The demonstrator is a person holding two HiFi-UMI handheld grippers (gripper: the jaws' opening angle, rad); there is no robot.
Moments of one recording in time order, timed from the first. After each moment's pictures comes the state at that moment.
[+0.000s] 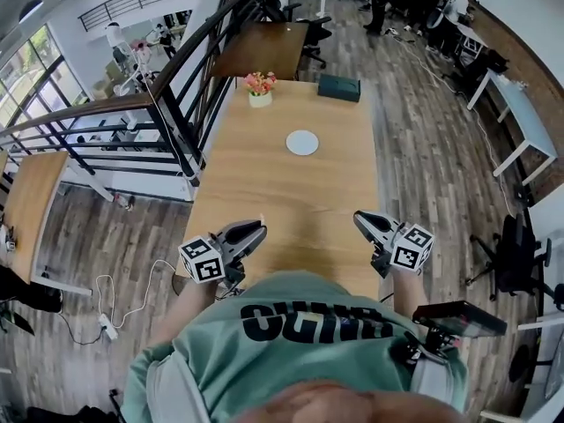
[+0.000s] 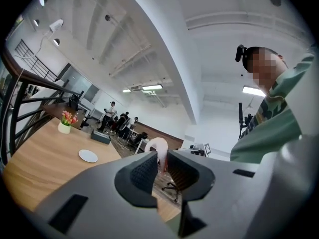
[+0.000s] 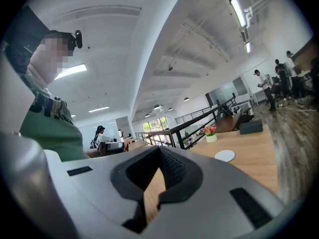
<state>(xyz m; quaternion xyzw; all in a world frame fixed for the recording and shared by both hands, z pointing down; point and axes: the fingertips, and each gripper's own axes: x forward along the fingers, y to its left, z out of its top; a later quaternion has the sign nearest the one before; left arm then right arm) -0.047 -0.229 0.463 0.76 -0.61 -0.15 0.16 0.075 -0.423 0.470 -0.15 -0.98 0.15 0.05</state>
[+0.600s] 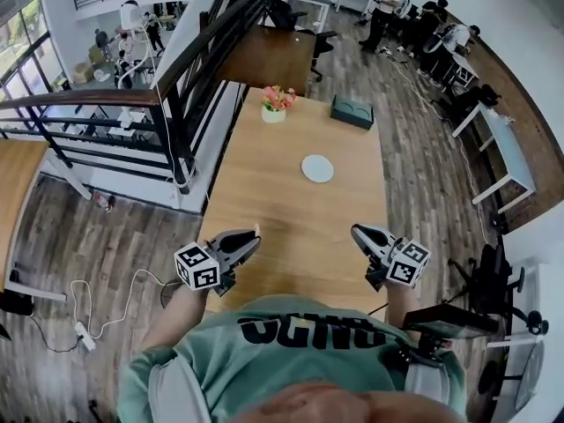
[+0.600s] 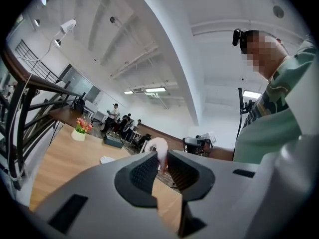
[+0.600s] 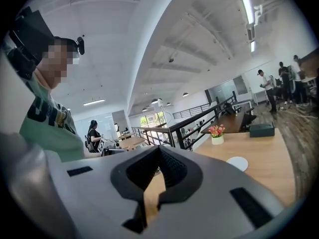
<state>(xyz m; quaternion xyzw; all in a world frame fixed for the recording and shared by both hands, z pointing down) -0.200 -0.177 0.489 0.76 -0.61 -0.15 0.16 -0.070 -0.368 0.434 -0.13 -0.98 0.13 0.09</state>
